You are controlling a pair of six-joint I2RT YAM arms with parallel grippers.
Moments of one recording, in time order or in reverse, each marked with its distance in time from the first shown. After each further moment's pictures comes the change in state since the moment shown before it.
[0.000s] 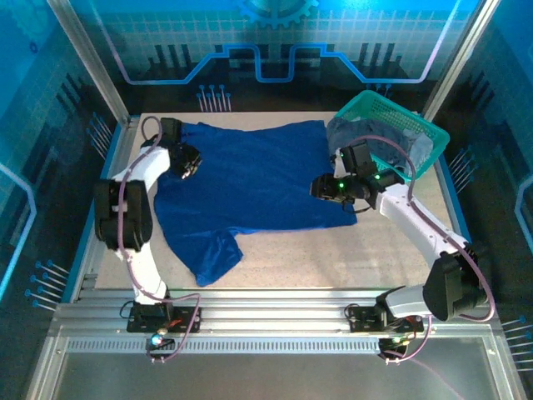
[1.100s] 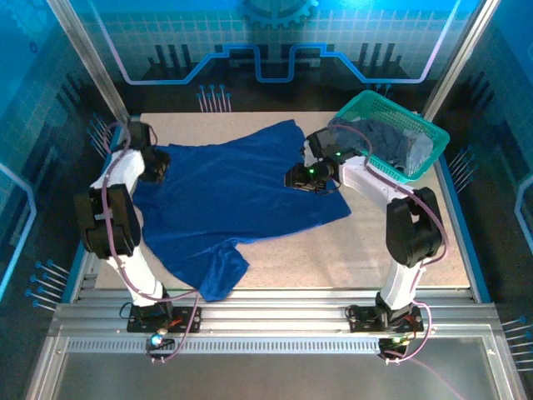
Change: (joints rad) left arm 0.171 -0.084 -0.008 -0.070 -0.098 -0.086; right arm 0.069 0.440 0.282 0.039 -0.059 0.001
